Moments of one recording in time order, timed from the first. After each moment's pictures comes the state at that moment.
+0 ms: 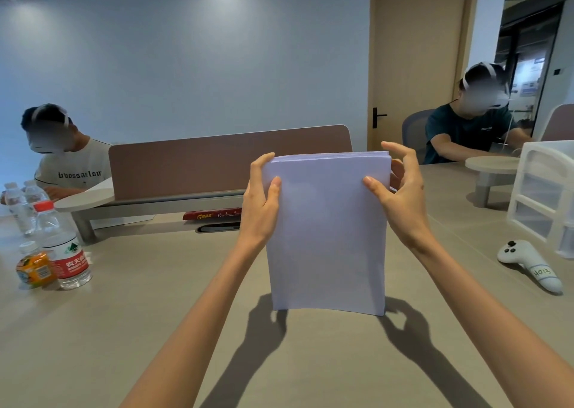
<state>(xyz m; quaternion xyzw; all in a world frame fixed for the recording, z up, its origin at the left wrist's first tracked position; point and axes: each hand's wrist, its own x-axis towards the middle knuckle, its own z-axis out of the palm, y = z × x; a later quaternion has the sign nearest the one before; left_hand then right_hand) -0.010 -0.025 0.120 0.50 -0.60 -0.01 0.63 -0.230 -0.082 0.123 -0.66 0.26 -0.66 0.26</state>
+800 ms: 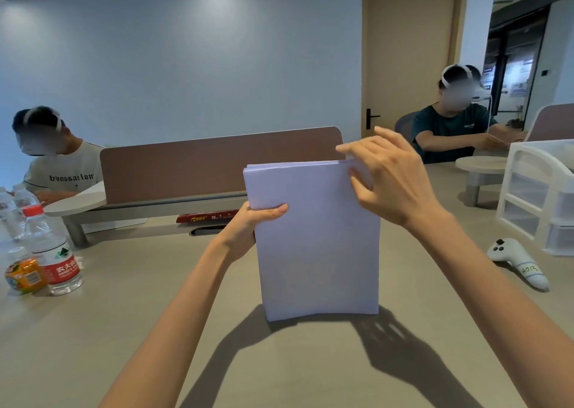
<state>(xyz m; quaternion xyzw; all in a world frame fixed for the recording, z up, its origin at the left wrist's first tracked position) 0.010 -0.022 0.114 0.43 -0.58 -0.43 0.54 -0.241 -0.063 0.170 -0.81 0.32 -0.41 -0.26</state>
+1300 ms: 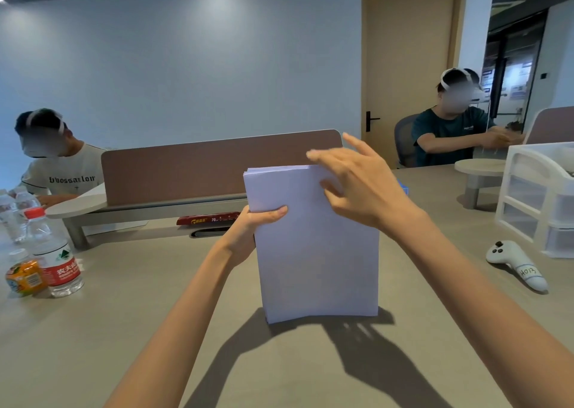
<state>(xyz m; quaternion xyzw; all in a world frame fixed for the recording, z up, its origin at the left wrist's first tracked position) 0.005 -0.016 0.114 0.42 -0.58 -0.43 0.55 -0.212 -0.050 0.176 -0.86 0.30 -0.35 -0.23</state>
